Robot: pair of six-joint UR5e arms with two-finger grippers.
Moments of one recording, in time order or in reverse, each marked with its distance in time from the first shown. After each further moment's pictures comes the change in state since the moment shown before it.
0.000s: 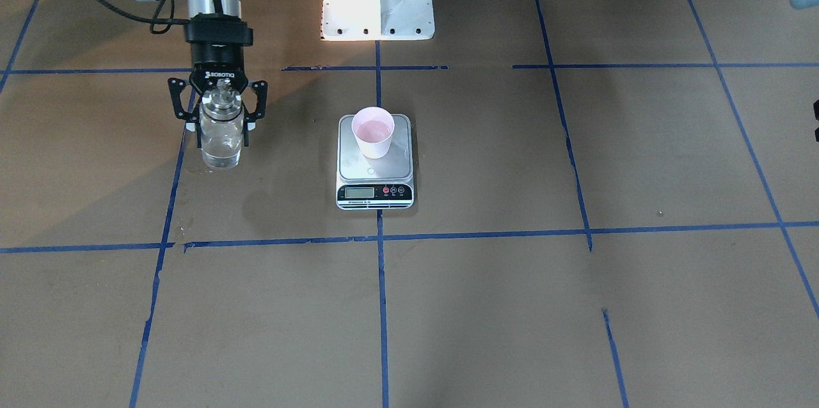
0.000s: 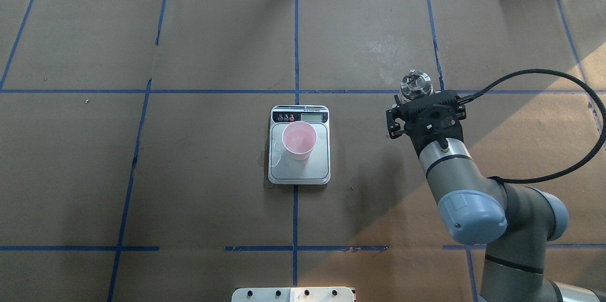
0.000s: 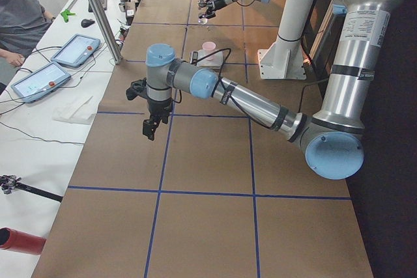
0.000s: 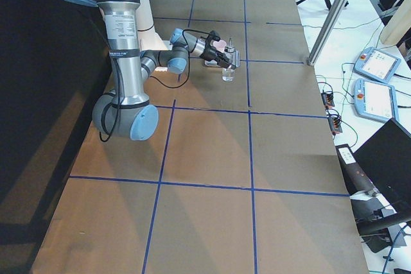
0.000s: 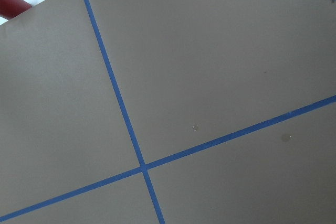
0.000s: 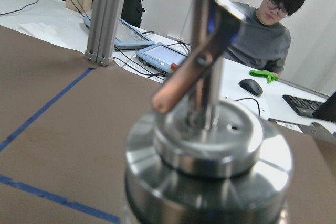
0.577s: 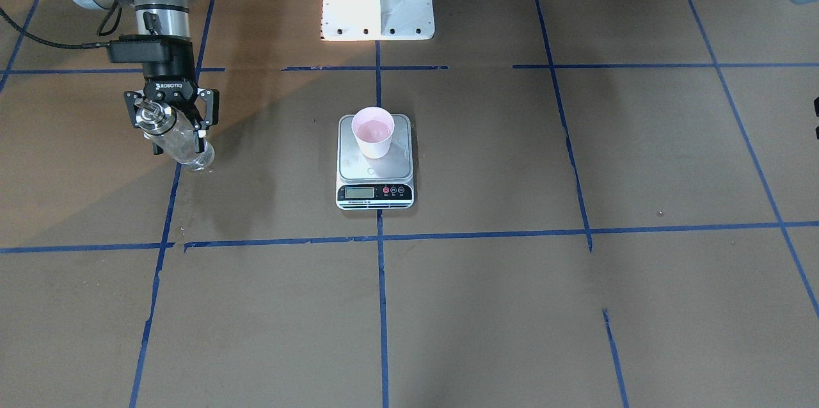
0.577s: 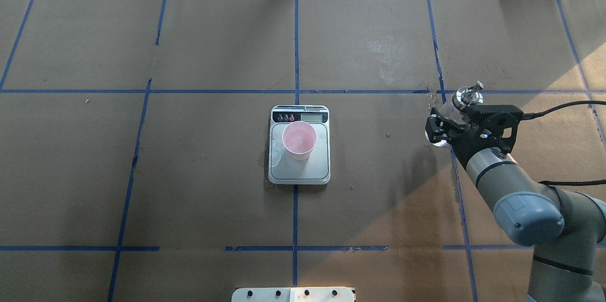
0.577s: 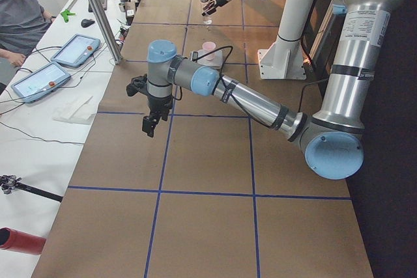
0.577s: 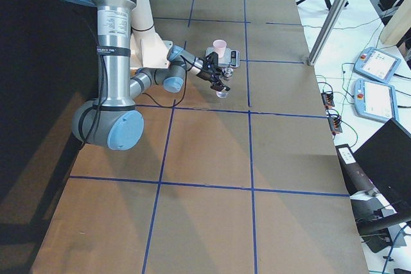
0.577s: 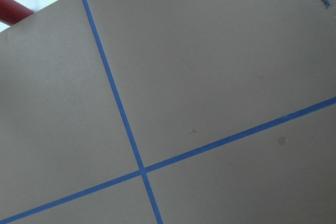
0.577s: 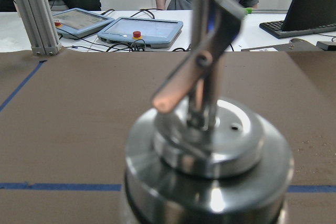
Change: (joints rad) left arm -0.001 -0.003 -0.018 0.000 0.002 -0.003; right arm 0.017 -0.184 -0.033 0.216 0.107 0.288
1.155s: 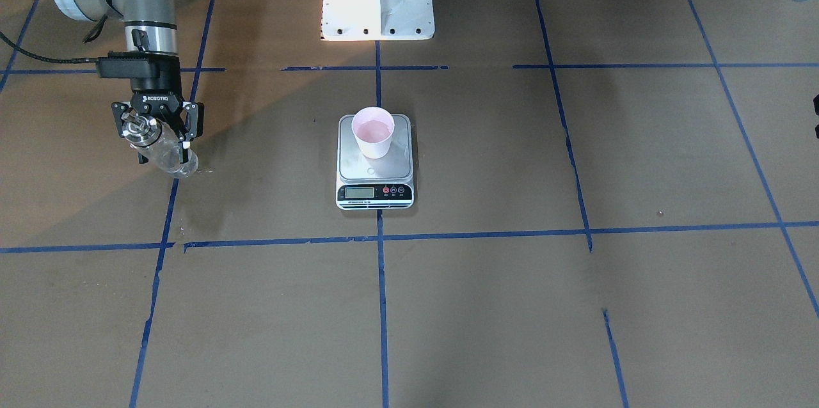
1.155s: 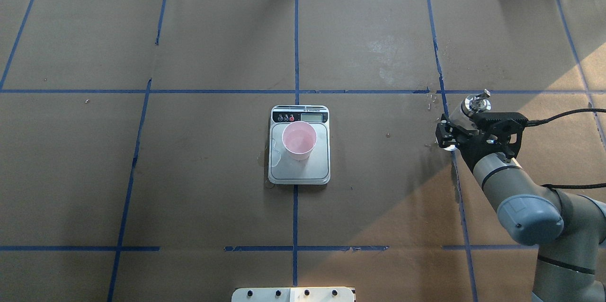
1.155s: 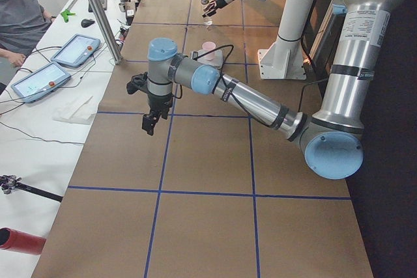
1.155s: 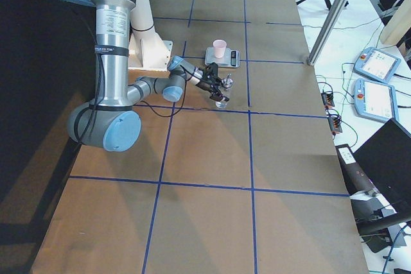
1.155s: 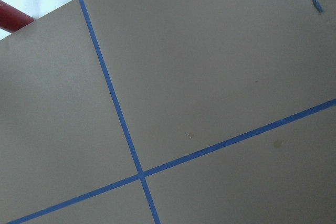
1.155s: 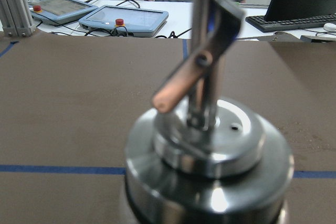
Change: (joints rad) left arm 0.001 -0.002 -0.007 0.000 -0.001 -0.002; right arm -0.001 -0.017 -0.078 0.030 -0.015 0.005
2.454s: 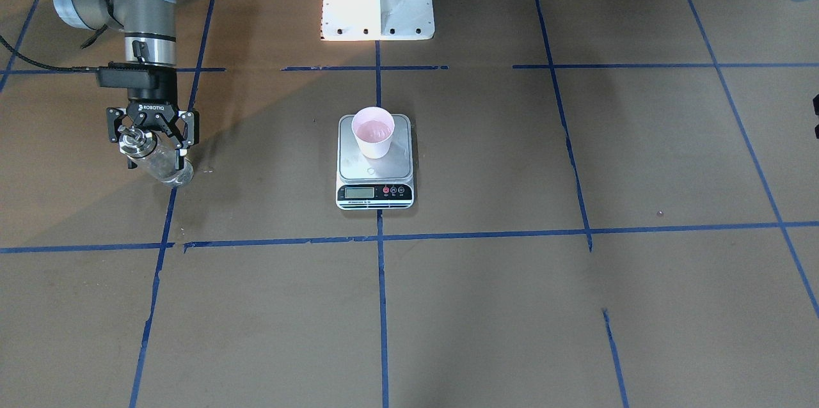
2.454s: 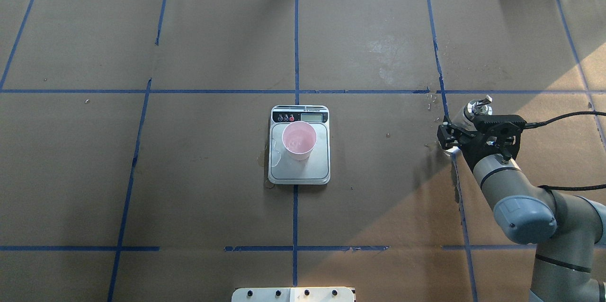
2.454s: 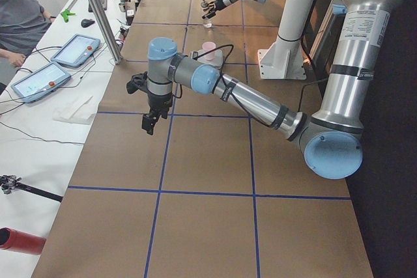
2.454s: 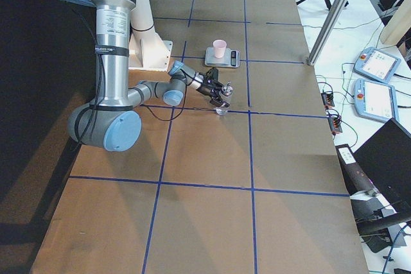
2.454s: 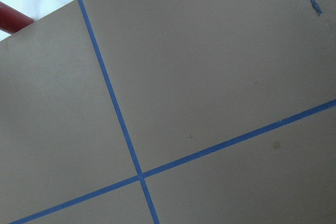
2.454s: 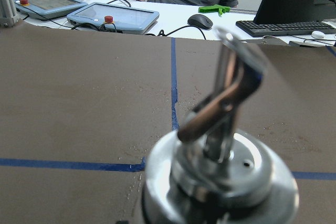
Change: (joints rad) left arm 0.001 -0.002 0.000 0.000 0.001 -0.001; right arm -0.002 0.004 -0.036 0.000 -0.024 -0.006
